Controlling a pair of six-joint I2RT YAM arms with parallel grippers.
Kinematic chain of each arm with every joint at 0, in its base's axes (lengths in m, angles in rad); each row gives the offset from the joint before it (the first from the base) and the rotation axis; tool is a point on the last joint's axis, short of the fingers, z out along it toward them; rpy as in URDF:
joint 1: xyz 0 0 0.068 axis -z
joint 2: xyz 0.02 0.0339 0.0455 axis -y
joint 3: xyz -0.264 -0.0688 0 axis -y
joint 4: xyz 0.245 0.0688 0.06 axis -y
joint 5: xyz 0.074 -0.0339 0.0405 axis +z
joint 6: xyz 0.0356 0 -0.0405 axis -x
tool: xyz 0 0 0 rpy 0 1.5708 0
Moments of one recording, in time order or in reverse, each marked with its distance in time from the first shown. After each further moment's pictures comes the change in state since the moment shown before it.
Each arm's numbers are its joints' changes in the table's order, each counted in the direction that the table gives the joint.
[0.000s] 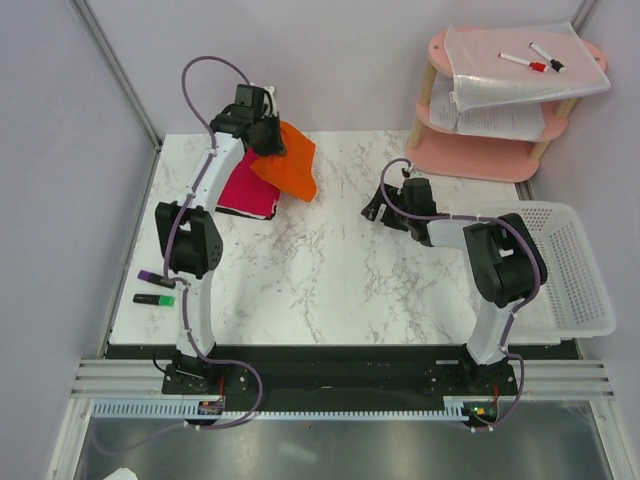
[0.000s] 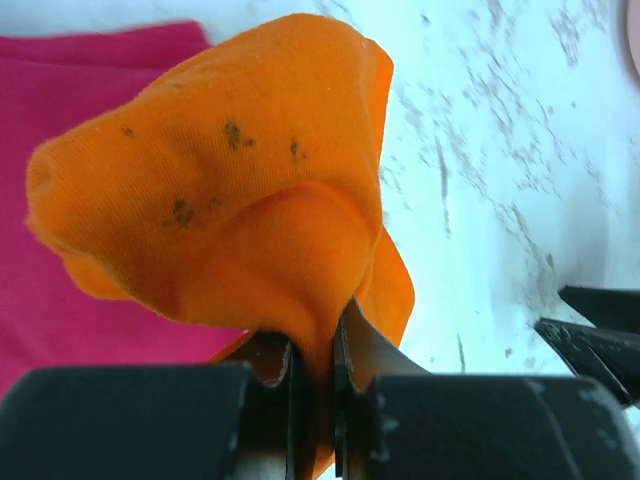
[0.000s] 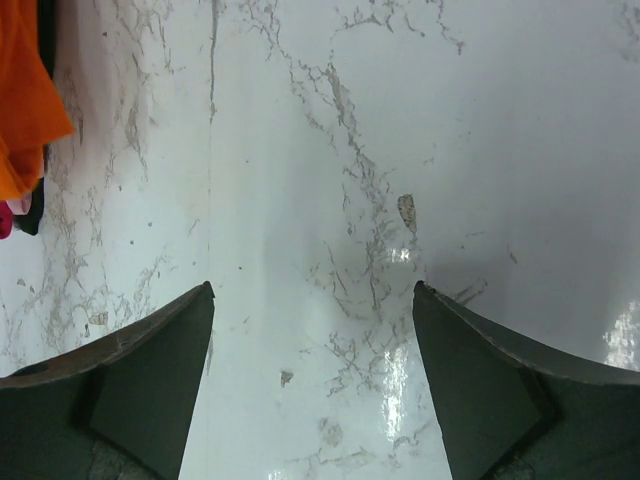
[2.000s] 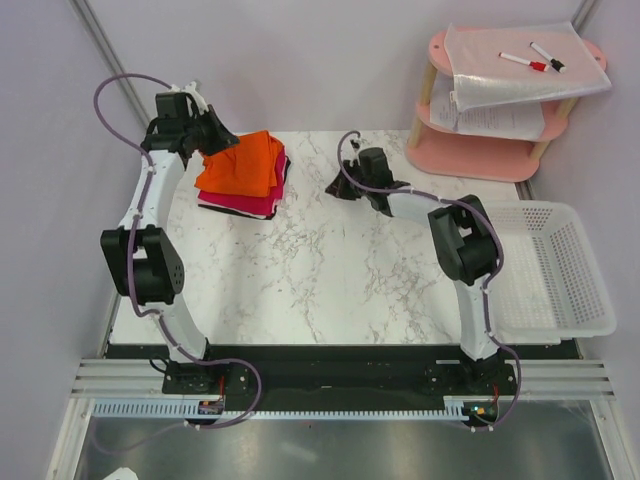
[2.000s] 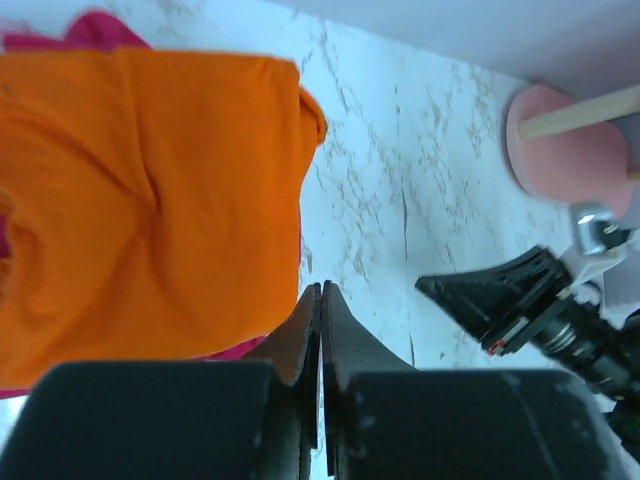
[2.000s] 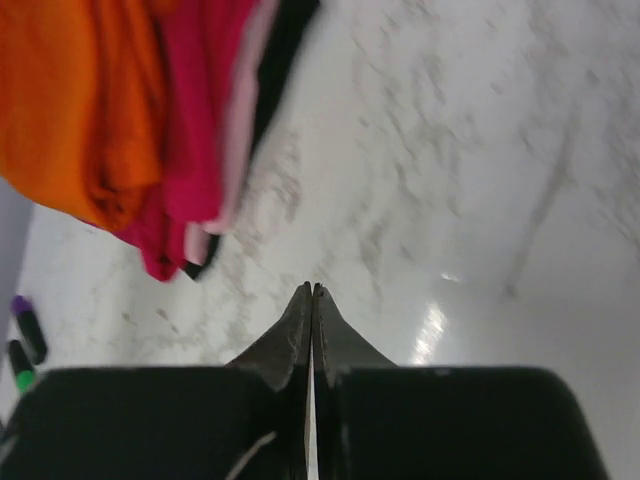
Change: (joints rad) left arm -0.305 0.339 -0.367 0.261 -0.243 0.129; right arm -0.146 -0.266 0.460 -0.102 0.098 0.022
